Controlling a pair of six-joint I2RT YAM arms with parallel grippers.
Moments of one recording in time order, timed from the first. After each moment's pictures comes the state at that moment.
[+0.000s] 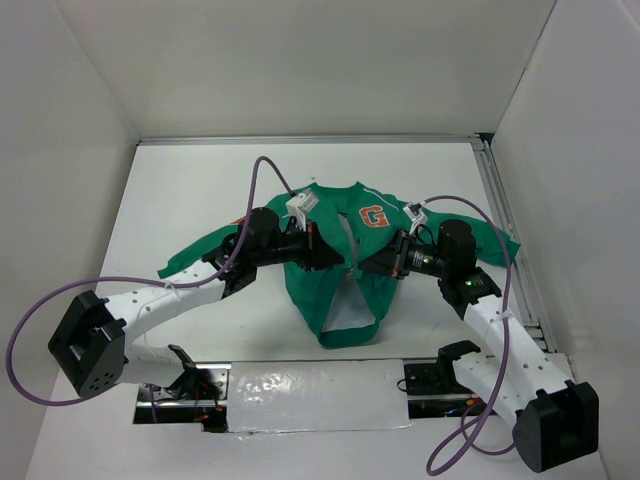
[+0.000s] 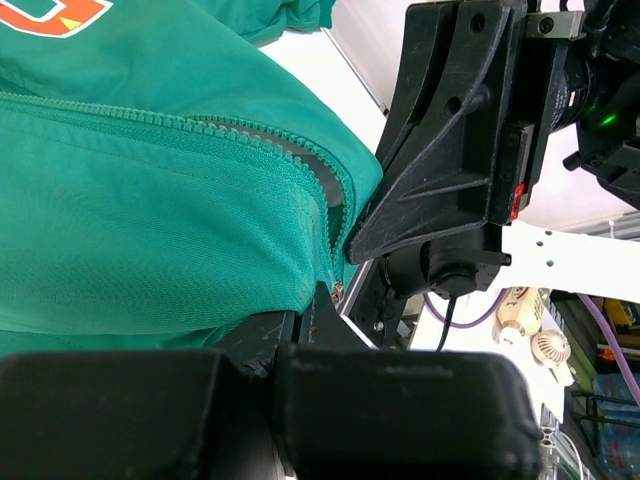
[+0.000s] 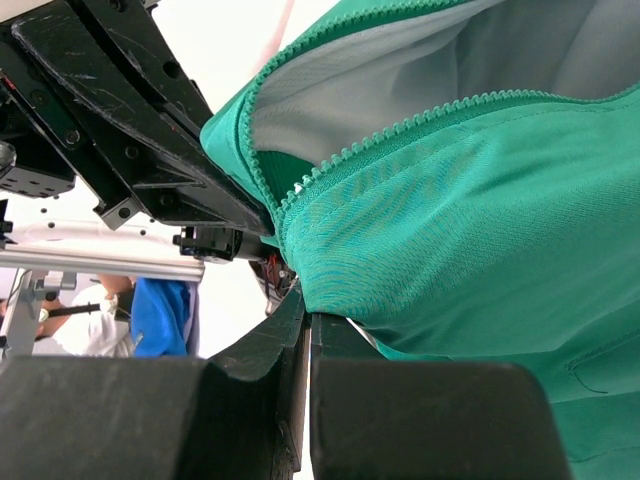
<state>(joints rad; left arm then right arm) -0.75 1.31 0.85 0.20 0.43 -0.64 0.25 0.84 0.55 -0.04 -0.83 0.73</state>
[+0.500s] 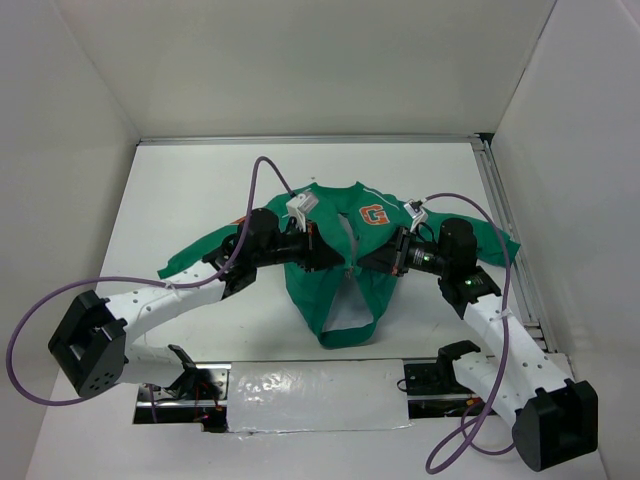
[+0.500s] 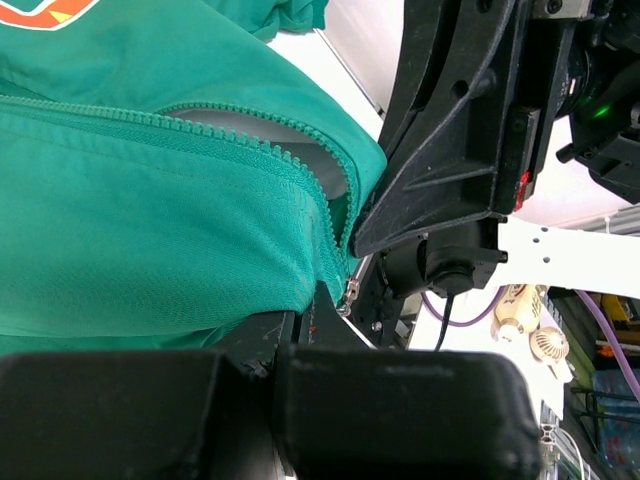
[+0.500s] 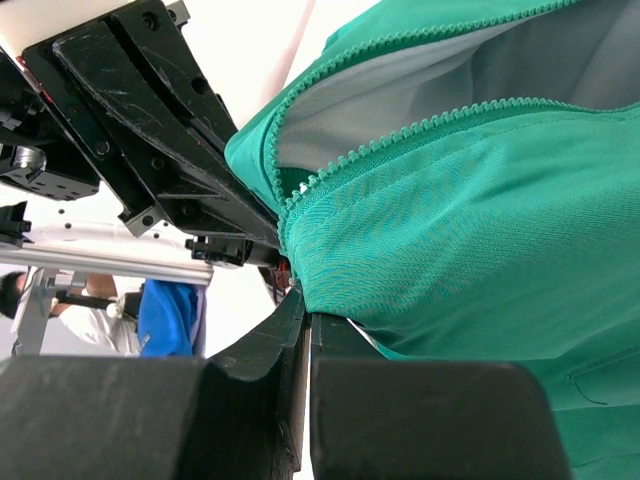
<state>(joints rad) -0.75 1.31 0.85 0.22 0.44 -0.64 0.24 0.85 0.55 0.02 -0.85 0.76</state>
